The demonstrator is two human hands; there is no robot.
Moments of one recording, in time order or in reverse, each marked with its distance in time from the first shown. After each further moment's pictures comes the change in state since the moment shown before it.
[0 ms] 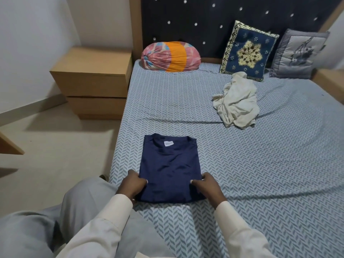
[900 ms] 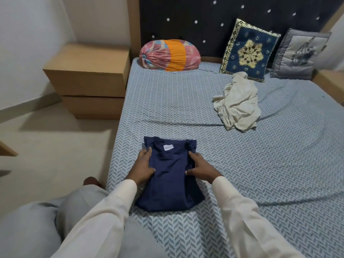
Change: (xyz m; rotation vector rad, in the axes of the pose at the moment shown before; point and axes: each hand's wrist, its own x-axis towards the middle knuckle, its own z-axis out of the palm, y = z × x) left_hand 0.029 0.073 -0.003 0.169 -0.054 0.448; right_hand 0.055 -0.069 -0.018 -0.322 -0.302 -0.319
